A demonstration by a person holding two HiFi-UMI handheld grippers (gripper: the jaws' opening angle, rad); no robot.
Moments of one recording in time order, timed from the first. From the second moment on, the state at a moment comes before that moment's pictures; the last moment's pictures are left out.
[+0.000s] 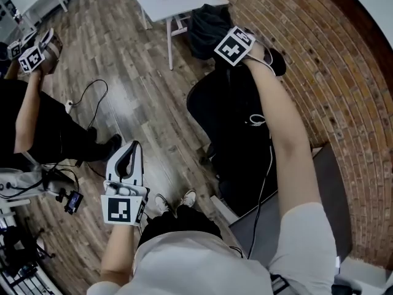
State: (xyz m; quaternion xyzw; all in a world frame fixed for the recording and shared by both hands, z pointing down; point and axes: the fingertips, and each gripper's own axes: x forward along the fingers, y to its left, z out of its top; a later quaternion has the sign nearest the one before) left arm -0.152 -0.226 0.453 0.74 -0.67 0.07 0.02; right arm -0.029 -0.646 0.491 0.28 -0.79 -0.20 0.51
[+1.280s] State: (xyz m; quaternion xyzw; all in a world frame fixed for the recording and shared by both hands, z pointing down) left arm -0.138 -0.204 0.448 0.76 -0.64 0.05 0.01; right arm -0.031 -0.582 0.436 0.29 -0.81 -0.21 0.46
